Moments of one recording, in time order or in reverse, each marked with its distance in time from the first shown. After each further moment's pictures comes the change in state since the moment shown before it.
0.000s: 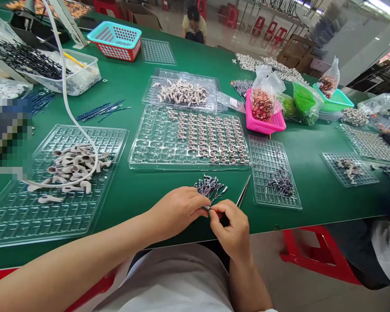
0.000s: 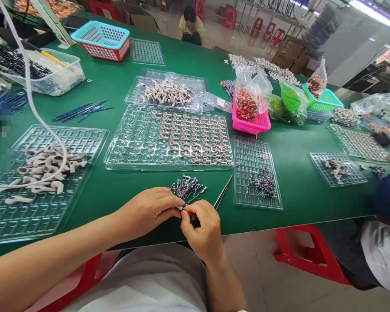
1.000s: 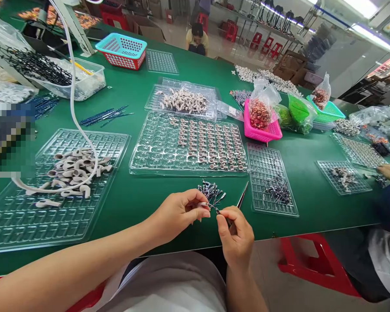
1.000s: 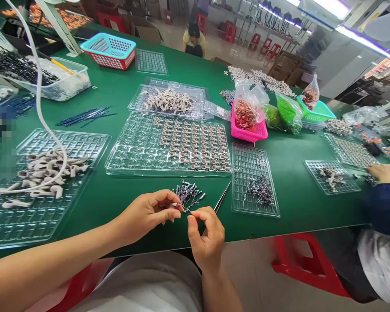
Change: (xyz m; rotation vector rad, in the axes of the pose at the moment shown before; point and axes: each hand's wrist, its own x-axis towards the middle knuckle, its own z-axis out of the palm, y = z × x) left_hand 0.006 0.019 -0.004 -0.890 0.100 -0.544; right_hand -0.009 0.004 -0.001 0.092 0.199 0.052
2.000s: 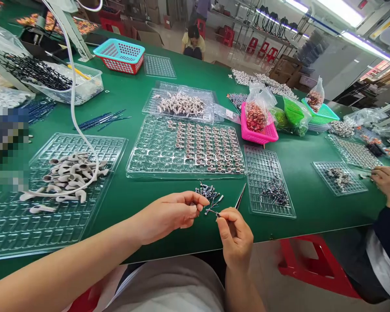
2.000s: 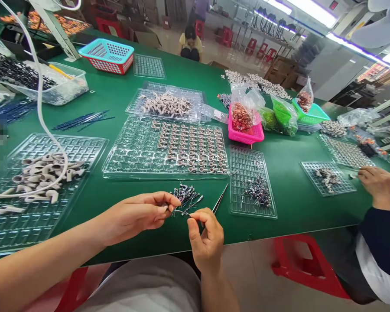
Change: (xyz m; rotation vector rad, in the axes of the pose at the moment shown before) left_hand -0.003 0.017 -0.016 -0.547 -0.231 -0.251; right_hand -0.001 0.005 -0.002 0.183 0.004 0.060
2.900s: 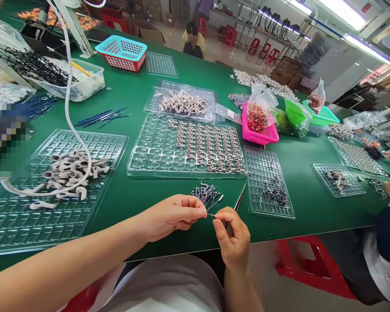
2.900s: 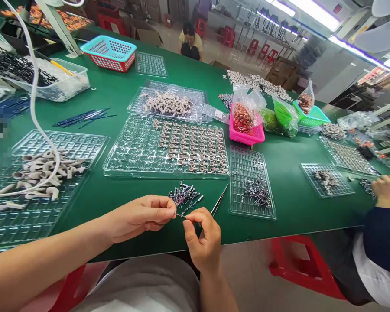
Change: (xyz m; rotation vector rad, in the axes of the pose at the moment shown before) left_hand 0.011 -0.008 -0.006 0.041 -0.094 -0.033; right_hand 0.005 -0.005 0.000 -0.007 -0.118 -0.039
